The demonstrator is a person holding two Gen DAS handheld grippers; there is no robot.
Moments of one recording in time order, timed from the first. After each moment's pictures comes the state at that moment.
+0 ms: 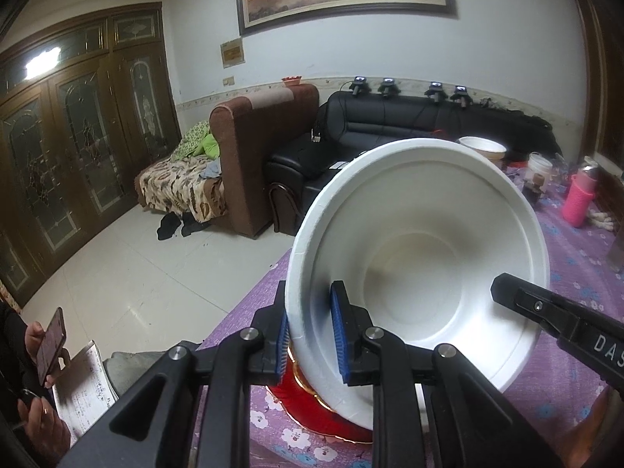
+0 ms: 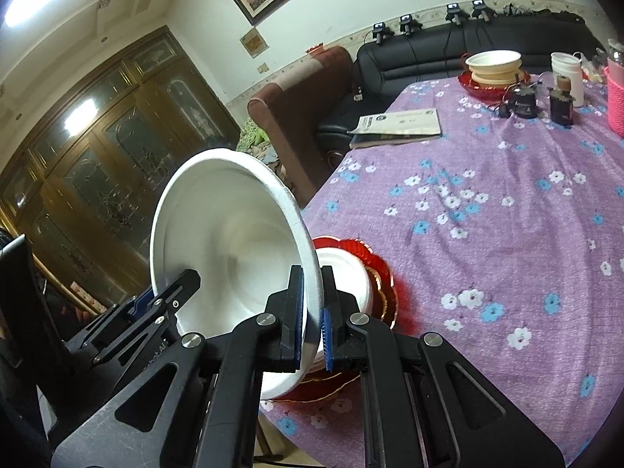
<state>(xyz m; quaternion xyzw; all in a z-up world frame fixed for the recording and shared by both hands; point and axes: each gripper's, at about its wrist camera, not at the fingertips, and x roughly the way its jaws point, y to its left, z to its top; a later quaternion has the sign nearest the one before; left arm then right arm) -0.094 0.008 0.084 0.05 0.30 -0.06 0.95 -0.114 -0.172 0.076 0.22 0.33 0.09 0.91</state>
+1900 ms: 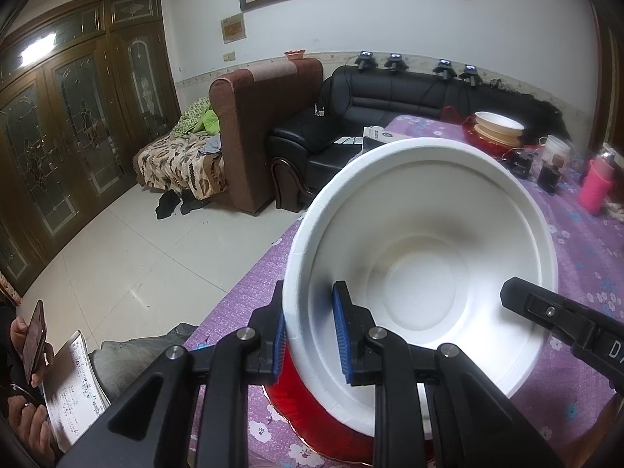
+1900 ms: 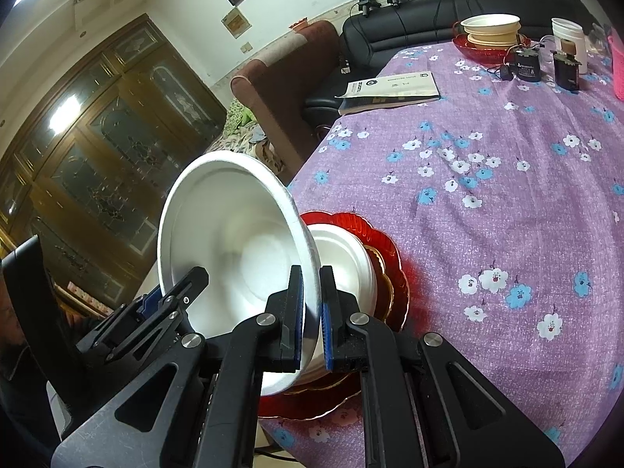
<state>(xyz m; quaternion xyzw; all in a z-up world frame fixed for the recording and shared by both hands) -0.062 0.014 0.056 0.05 0.34 -0.05 0.94 -0.087 -0.162 0.047 0.24 0.37 0.08 0.89</state>
